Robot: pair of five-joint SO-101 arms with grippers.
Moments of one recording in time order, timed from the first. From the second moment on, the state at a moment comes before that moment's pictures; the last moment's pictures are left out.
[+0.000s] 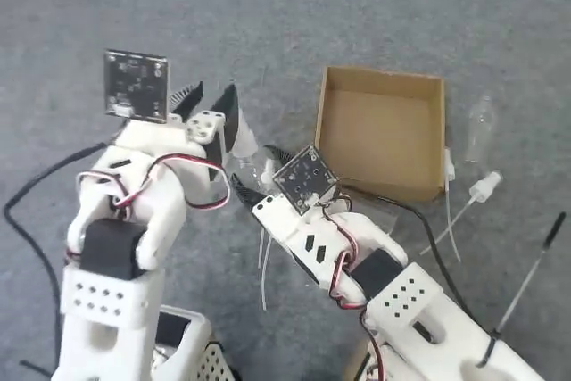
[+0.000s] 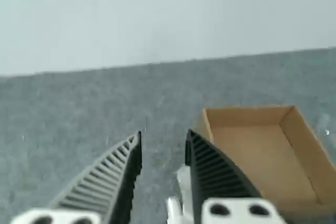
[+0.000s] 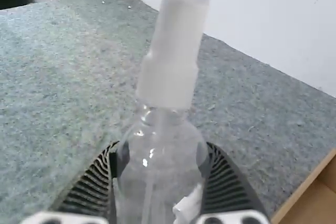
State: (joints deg) left arm 6.9 -54.1 35.0 58.6 8.7; right arm -45.0 -53.0 69.1 11.8 3.7
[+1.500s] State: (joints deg) left arm 14.4 -86.1 70.8 55.8 5.3; right arm -36.2 -24.5 30.4 22.8 -1.2
